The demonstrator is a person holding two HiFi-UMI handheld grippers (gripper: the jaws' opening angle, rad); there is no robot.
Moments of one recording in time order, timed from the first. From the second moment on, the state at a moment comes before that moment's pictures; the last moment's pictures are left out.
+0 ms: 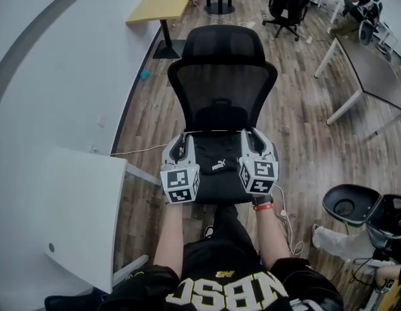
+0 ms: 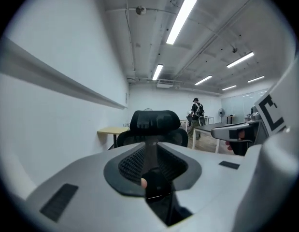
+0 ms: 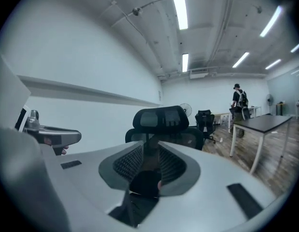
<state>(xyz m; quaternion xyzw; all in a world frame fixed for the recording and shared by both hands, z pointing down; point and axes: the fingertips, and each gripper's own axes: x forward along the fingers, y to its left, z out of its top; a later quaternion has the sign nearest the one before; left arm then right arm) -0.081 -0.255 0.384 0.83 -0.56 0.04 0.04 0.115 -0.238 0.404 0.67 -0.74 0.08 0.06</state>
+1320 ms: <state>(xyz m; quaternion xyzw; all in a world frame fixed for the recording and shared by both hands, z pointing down) -0.113 -0.162 0.346 0.84 -0.54 0.00 0.02 0.079 -0.128 0.368 0.67 -0.74 0.04 0.03</state>
